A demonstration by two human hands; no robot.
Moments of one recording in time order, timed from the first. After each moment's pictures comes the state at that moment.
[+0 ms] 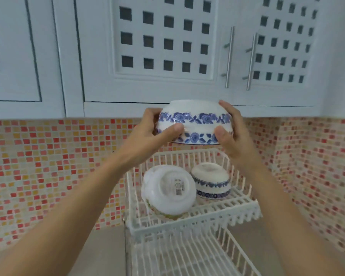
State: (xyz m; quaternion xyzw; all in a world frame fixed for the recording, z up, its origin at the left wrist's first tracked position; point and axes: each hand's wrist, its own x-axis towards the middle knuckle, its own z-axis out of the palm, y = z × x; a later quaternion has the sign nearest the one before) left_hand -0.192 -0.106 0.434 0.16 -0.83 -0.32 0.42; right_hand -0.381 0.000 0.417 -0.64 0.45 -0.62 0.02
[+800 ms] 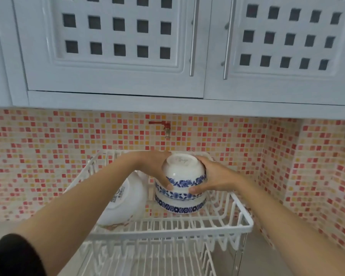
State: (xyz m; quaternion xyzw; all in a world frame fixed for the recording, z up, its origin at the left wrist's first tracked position) left_hand -0.379 -0.155 0.392 0.37 -0.92 -0.14 0.02; right_hand -0.589 -0.087 0.350 -0.74 0.63 -0.21 0.14
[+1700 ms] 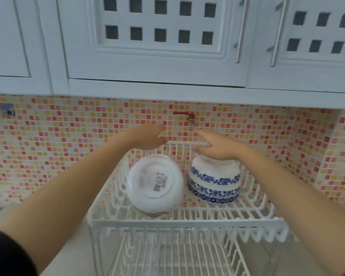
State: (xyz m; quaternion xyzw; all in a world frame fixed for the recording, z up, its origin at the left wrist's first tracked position) left_hand -0.283 -0.176 0.414 0.44 -0.89 0.02 0.10; right_hand -0.489 -0.111 0.403 -0.77 0.64 -0.09 0.00
